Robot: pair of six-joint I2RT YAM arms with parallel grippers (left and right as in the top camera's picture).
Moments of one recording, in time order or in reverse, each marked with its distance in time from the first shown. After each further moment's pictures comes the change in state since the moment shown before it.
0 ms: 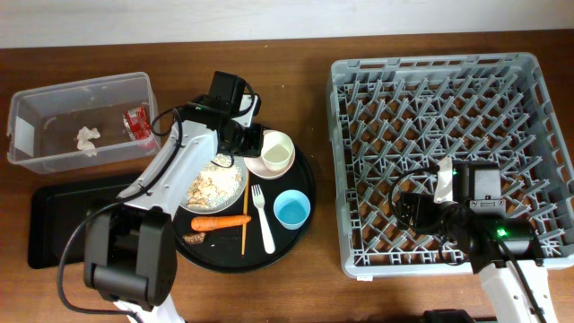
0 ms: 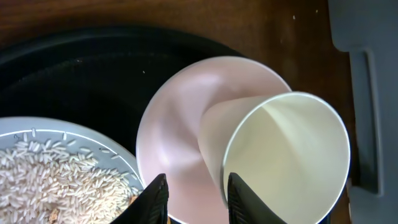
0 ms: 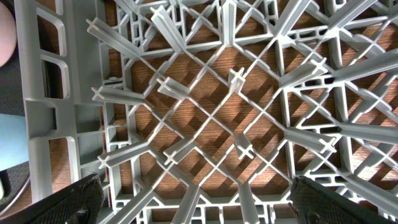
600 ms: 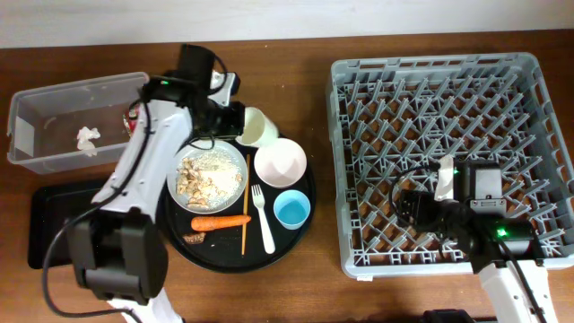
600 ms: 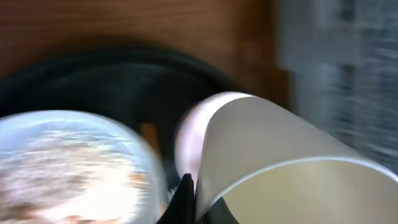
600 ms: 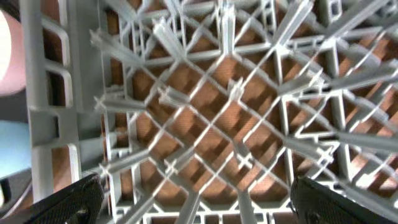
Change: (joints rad) left arm 0.109 0.013 0.220 -0.229 0.159 0.014; right arm -0.003 0.000 0.001 0.033 0.004 0.000
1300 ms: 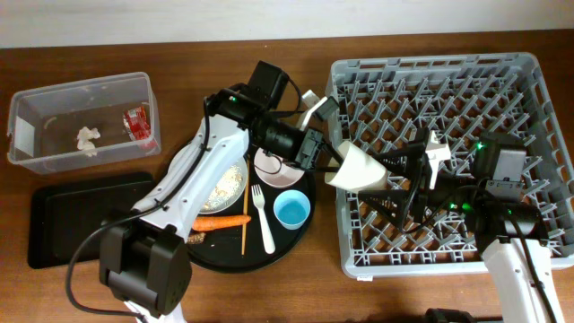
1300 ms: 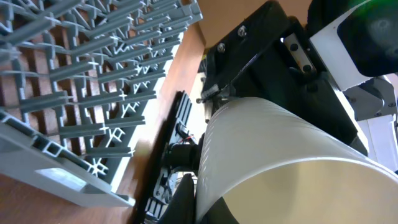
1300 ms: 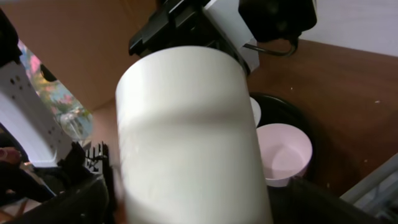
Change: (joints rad) left arm -0.288 -0.008 0.003 -0.020 0.859 0.099; right arm -0.116 0.105 0.017 0.366 -1.180 -0.522
